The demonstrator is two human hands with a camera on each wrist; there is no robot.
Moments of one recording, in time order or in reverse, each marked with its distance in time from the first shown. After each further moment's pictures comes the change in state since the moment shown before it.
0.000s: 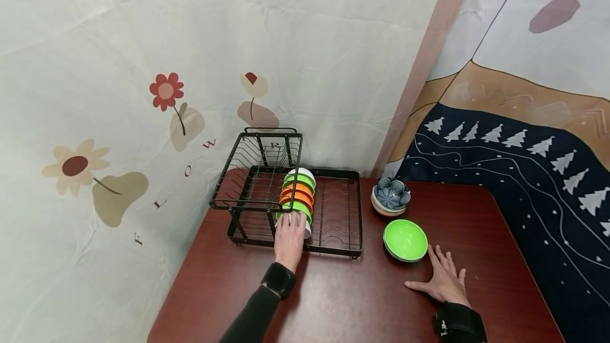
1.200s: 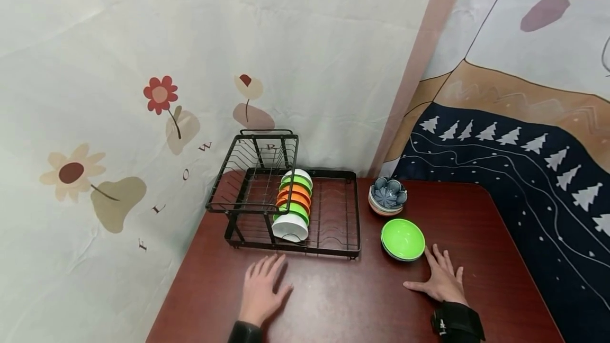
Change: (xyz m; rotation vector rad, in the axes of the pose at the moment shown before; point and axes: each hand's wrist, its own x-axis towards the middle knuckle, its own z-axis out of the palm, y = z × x) left_hand -0.127 -0.044 -0.006 -0.451 -0.235 -0.104; right_hand -0.006 0.001 0.001 0.015 0.012 -0.019
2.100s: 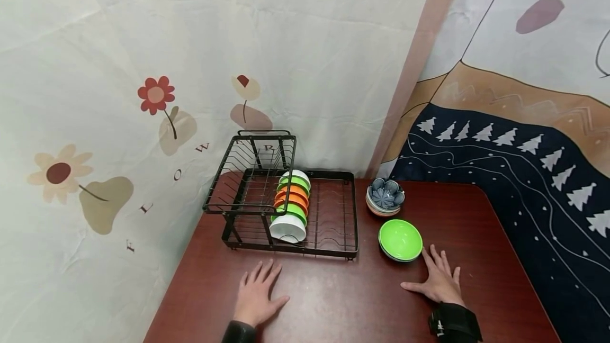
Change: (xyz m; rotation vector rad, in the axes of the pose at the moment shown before) left_hand -0.008 -0.010 -0.005 -0.060 -0.343 -0.095; right_hand -0.003 -0.004 0.000 -0.016 0.007 -0.002
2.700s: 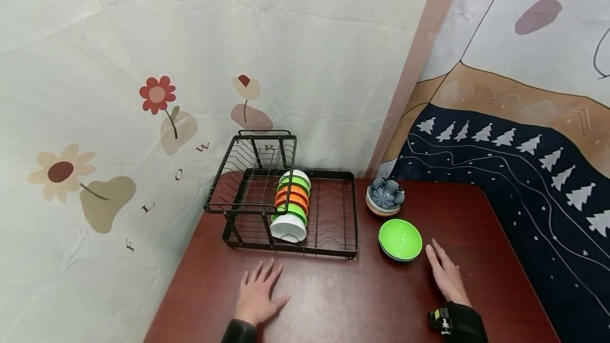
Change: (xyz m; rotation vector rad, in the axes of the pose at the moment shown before) left_hand 0.000 0.003 -0.004 -0.028 -0.062 -0.023; right_hand -0.005 -0.008 -0.022 0.354 0.041 0.080
